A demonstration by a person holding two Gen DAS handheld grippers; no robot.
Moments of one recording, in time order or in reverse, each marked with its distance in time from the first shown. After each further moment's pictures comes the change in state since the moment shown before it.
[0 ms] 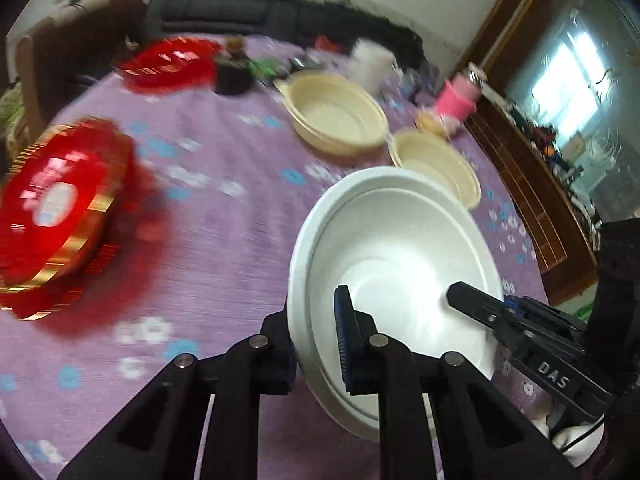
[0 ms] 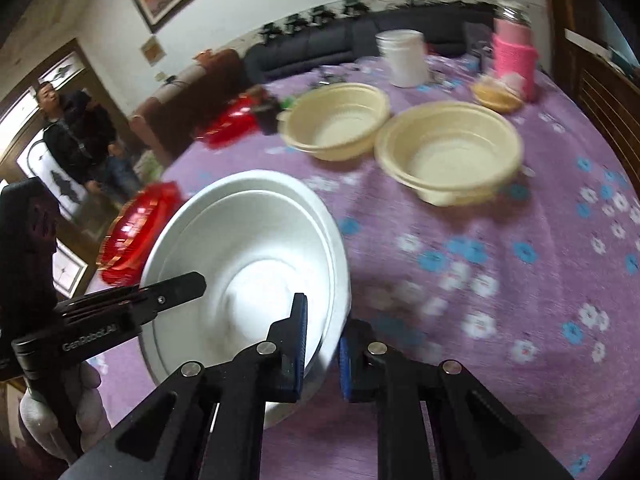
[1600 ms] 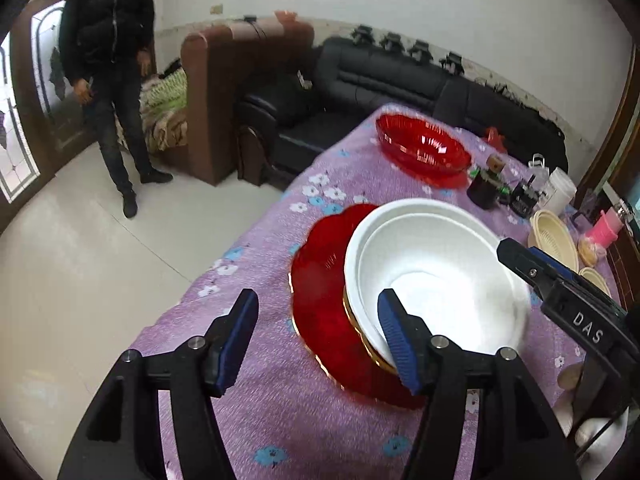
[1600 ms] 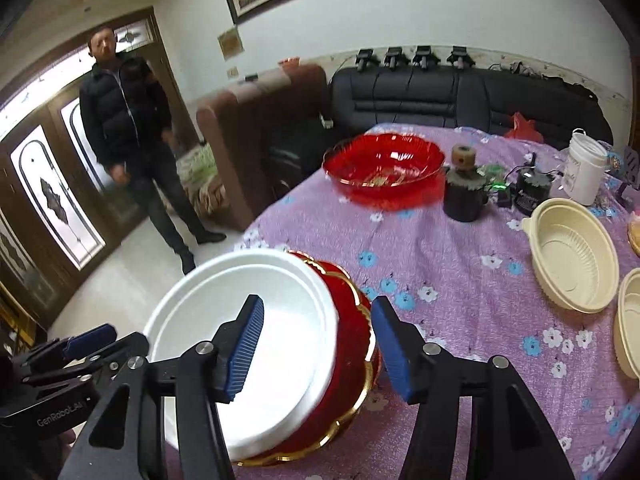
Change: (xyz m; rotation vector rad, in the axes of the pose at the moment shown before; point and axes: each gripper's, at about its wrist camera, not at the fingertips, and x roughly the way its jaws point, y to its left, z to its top) left arm -0.107 0.209 0.017 -0.259 -0.231 0.436; right arm 0.131 0.218 0.089 -0.221 -0.135 0.083
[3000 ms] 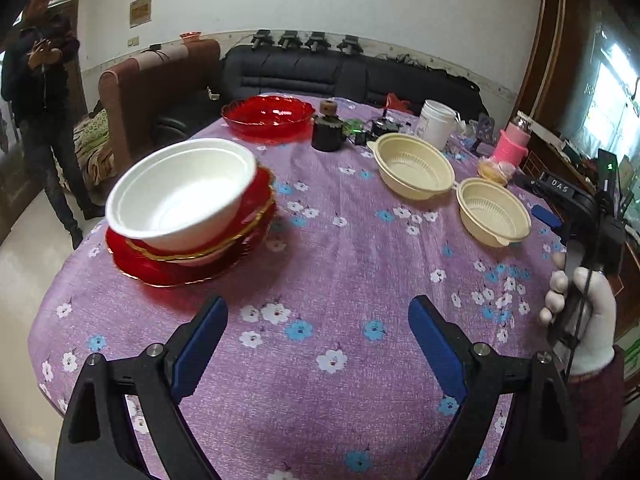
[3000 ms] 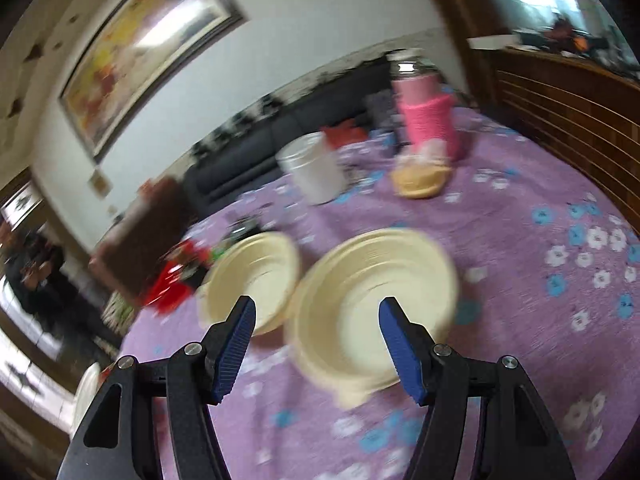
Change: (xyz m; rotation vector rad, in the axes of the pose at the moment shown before) left arm -0.058 -0.177 -0.106 0.216 0.002 -0.177; right arm -0.156 -0.296 -0.061 0.522 -0.240 -0.291
